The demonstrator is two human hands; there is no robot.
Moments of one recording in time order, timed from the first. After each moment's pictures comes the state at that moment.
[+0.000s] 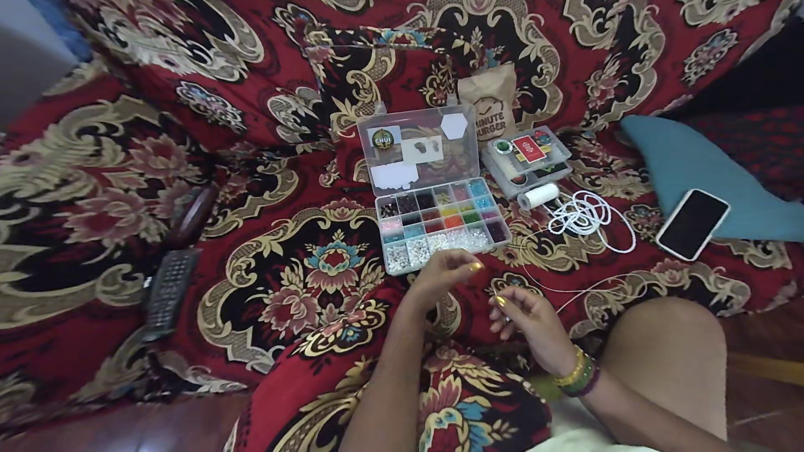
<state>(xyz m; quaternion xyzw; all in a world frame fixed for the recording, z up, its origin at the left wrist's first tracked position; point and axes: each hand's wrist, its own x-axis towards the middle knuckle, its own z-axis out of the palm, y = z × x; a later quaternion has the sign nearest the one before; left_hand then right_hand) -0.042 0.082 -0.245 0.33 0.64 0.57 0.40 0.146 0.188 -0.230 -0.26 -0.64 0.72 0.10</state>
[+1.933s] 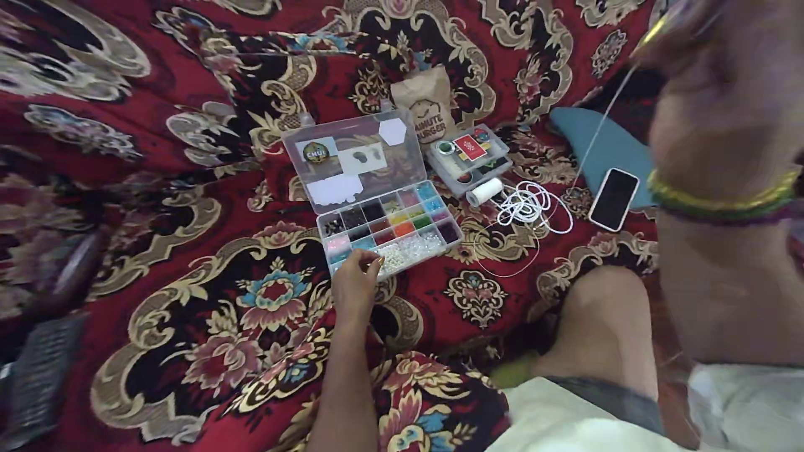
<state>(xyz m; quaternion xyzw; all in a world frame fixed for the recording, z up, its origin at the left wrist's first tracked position) -0.064 0.069 -0.240 0.23 0.89 0.38 0.14 0.122 0.338 0.010 0.08 -0.76 0.36 0.53</state>
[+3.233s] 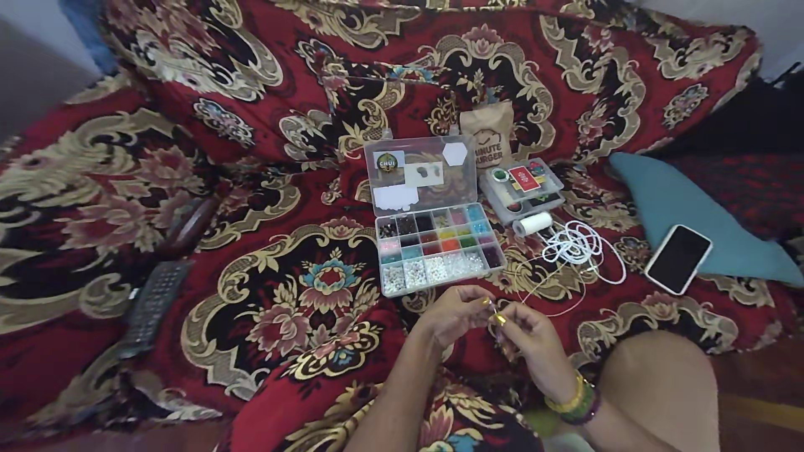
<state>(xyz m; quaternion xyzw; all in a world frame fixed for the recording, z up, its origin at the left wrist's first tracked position) -0.015 0.095 -0.241 0.15 0.44 0.66 0.60 0.139 0.194 -0.222 -0.21 -0.67 0.69 0.18</state>
